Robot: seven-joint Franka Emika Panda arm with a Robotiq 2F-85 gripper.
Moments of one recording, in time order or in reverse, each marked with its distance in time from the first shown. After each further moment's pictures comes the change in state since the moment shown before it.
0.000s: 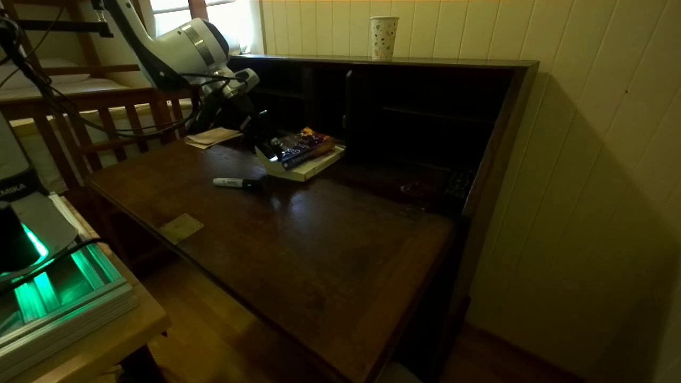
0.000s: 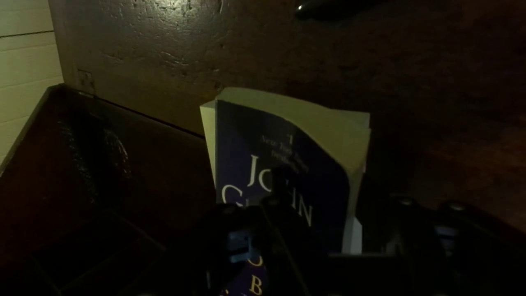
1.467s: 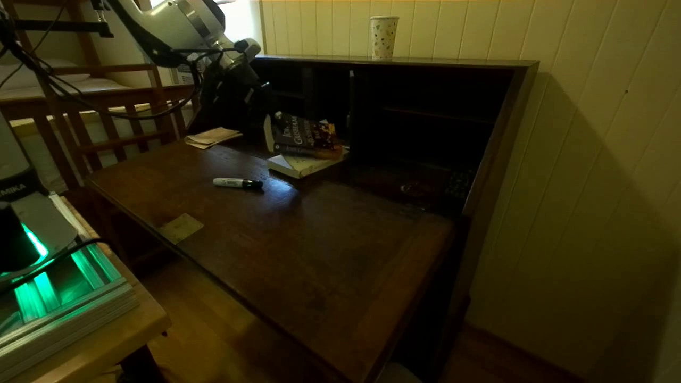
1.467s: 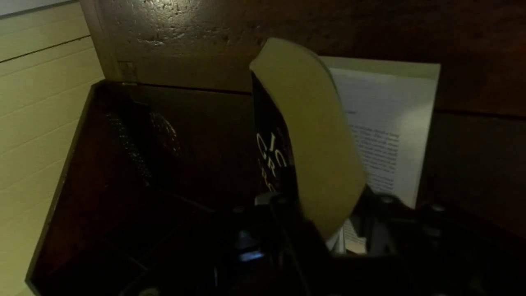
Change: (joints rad) arm 0.002 -0.148 -0.012 0.001 0.096 -0.015 -0.006
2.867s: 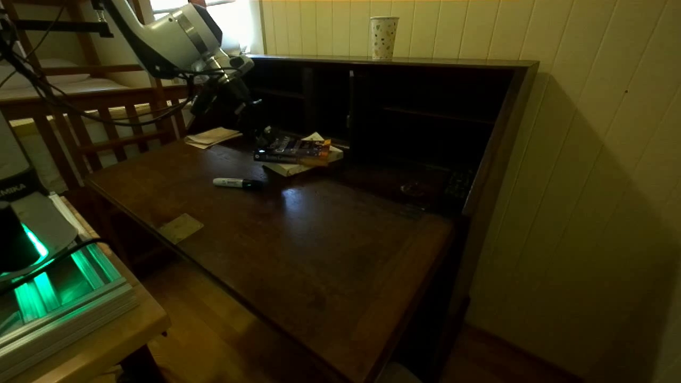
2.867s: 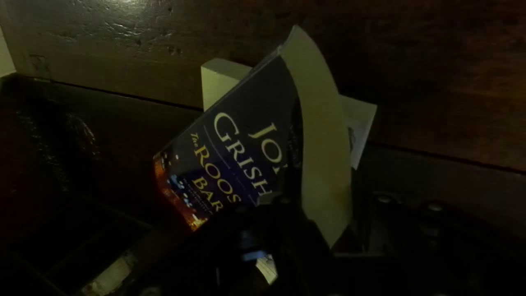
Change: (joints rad) arm 0.035 0.078 0.014 -0.006 0.027 0.107 -0.022
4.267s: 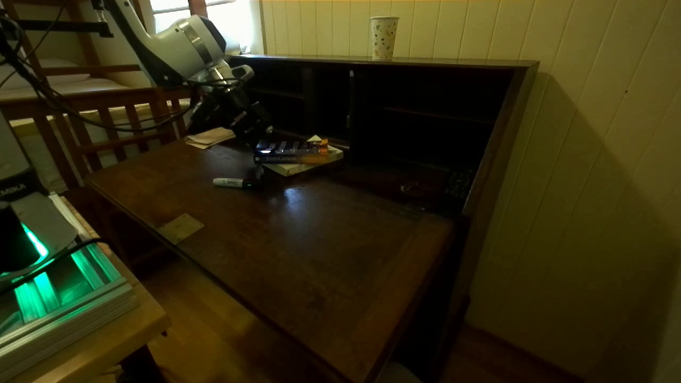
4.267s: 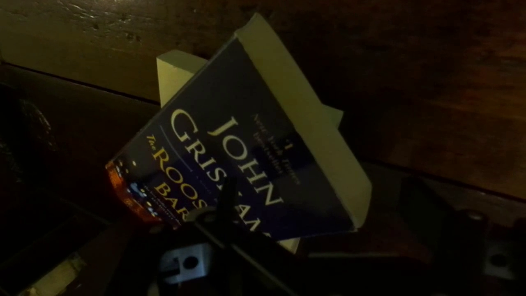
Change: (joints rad) arm 0.008 0.064 -0.007 0.022 -0.044 0.059 -0.005
